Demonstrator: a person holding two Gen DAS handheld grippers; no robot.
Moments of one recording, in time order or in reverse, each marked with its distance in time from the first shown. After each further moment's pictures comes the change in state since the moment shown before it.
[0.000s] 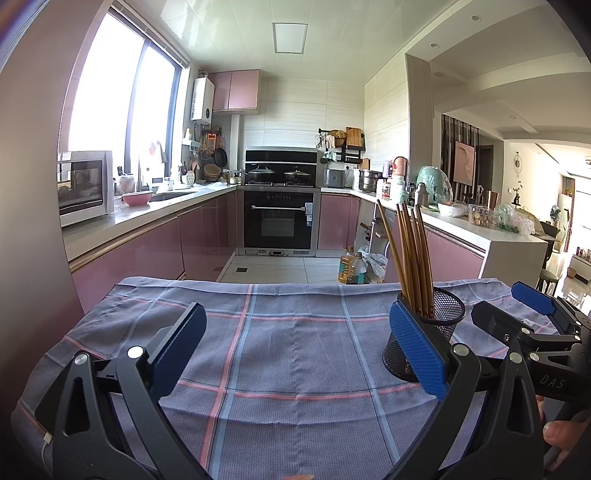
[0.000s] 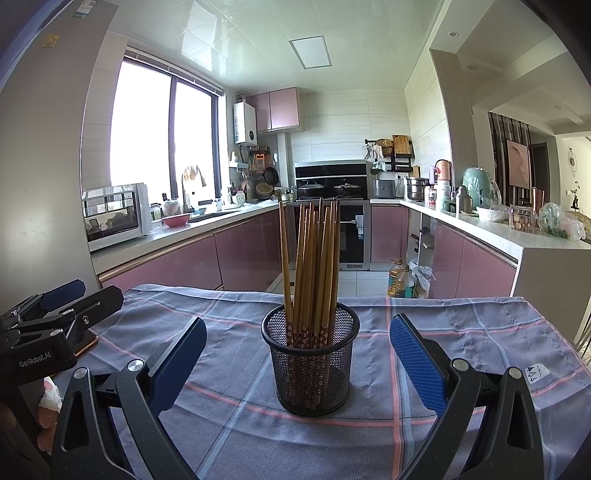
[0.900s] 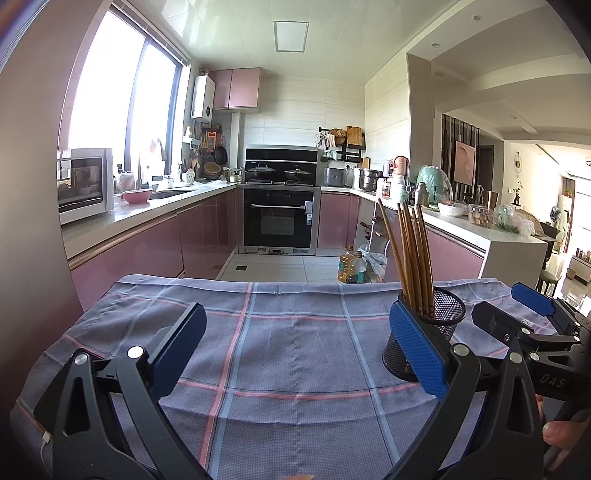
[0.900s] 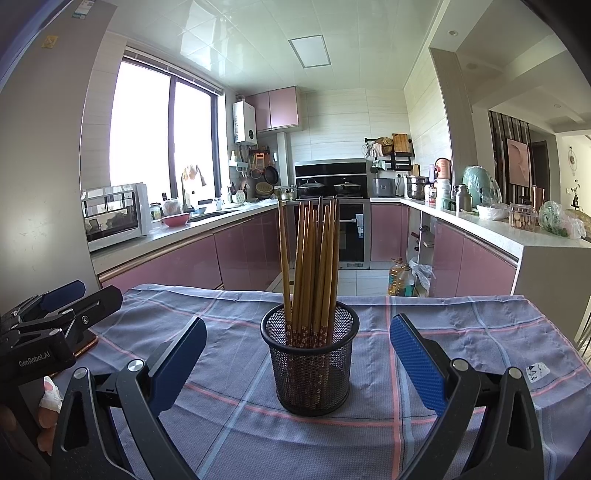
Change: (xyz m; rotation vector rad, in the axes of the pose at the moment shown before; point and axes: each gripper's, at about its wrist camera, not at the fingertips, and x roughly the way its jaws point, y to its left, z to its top) left arm 0.003 0.001 -0.004 -0.009 0.007 -0.002; right arm 0.000 0.001 -0.001 0.002 0.002 -0.001
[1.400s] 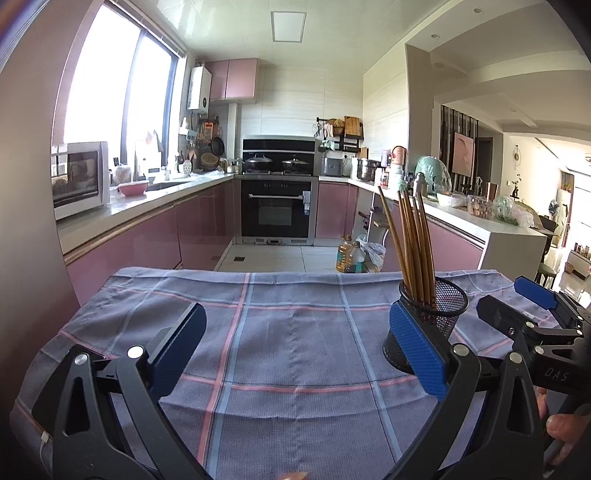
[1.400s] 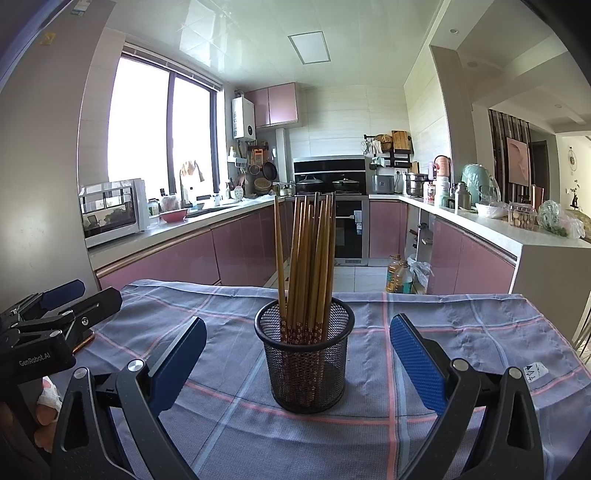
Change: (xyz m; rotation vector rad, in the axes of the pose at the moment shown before) left arm 0.012 0.002 0.000 -0.002 0.066 -0.012; right arm 0.003 -0.012 -0.003 0.001 0.031 -0.023
